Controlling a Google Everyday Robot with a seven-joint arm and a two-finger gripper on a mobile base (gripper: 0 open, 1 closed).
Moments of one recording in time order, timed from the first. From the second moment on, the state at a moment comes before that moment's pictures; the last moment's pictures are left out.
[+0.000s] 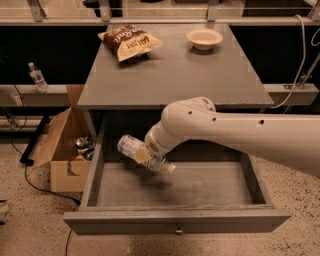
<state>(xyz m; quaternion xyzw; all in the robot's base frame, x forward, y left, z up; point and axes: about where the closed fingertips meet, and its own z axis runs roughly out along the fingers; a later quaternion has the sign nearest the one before) 0.571 0.048 0.673 -0.45 0.85 0.14 0.24</state>
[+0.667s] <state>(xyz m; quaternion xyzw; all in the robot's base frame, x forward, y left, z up) 0.579 0.050 0.649 -0.42 0.86 0.16 0.25</state>
